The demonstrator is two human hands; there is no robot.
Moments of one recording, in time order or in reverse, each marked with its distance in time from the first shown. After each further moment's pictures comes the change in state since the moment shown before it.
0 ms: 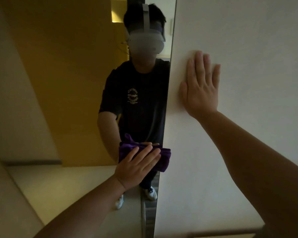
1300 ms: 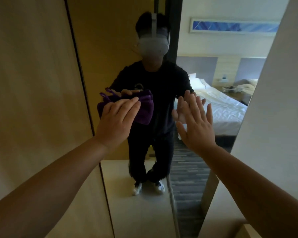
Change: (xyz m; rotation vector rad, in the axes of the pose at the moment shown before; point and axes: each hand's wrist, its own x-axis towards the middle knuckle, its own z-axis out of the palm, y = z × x) left_hand -0.162 -0.241 -0.107 -0.116 0.136 -0.255; right_hand -0.129 -0.287 0.026 0.127 -0.225 -0.016
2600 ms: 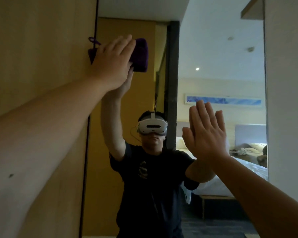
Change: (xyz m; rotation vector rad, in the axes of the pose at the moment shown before) left_hand 0.034 -0.055 0.018 0.306 0.103 -0.142; right_hand -0.050 0.003 0.125 -0.200 0.405 0.017
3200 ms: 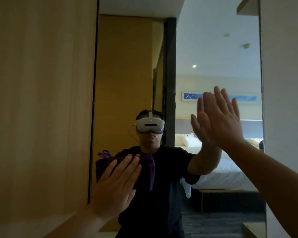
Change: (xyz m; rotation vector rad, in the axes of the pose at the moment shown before) left_hand -0.323 0.098 0.049 -0.121 -0.086 0.217; right_hand 0.000 0.028 -0.020 0.039 0.013 0.051
